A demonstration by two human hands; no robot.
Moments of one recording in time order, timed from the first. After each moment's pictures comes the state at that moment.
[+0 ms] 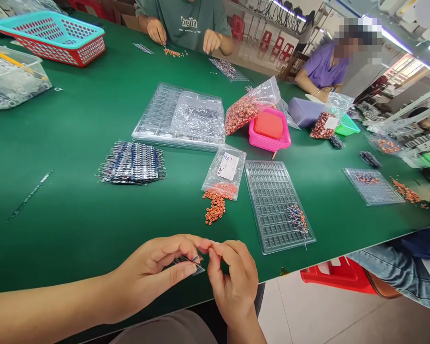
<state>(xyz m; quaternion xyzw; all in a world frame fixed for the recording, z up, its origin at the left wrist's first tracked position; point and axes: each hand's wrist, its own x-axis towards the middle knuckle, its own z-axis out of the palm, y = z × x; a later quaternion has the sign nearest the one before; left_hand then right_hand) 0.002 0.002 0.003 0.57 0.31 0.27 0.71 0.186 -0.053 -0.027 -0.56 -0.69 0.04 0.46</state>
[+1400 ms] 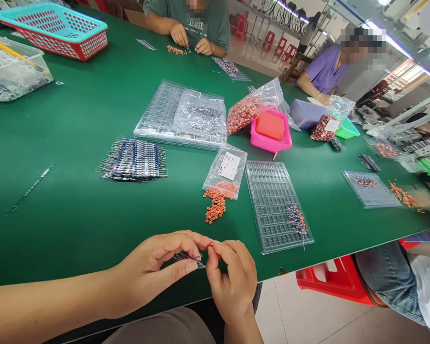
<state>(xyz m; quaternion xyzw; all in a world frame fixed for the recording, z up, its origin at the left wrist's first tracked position) 0.003 0.003 0.004 0.62 0.31 0.30 0.65 0.186 -0.051 -0.028 -0.54 -0.70 0.01 0.46</state>
